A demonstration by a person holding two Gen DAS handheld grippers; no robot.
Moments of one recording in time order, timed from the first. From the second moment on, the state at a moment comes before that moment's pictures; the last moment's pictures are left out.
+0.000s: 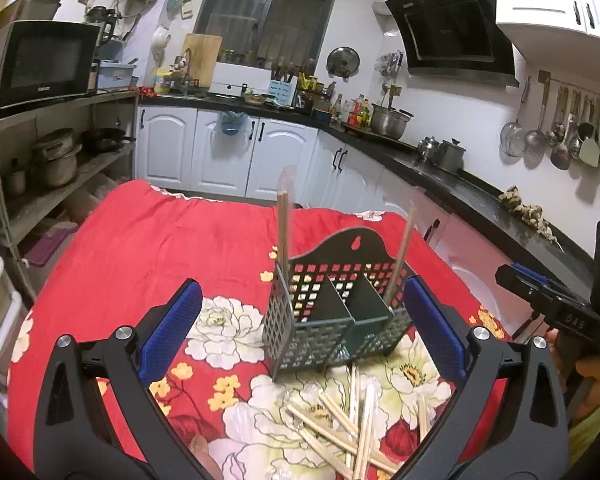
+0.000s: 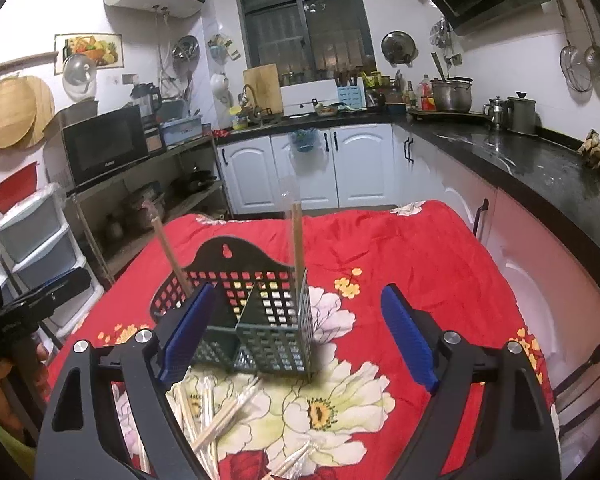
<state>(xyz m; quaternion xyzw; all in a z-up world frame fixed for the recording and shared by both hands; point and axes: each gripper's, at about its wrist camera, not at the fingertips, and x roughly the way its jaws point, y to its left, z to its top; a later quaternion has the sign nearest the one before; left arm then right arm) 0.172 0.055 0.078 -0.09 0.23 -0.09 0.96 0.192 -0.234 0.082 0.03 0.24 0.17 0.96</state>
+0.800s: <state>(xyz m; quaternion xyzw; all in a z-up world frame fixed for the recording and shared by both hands) 0.133 0.049 0.039 -0.07 0.26 -0.08 0.96 0.159 -0.235 0.057 0.00 0.25 0.18 0.95</state>
